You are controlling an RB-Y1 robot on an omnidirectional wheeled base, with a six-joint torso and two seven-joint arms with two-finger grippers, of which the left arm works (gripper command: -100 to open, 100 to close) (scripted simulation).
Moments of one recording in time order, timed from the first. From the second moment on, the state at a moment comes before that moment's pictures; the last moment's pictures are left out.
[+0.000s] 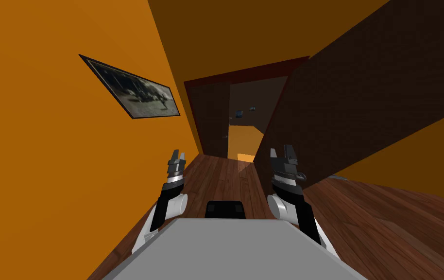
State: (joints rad) arm 0.51 -0.02 0.06 -2.21 0.01 -0.46 -0.08
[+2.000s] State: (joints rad) arm 0.41 0.11 0.06 -1.81 0.04 -0.58 0.02
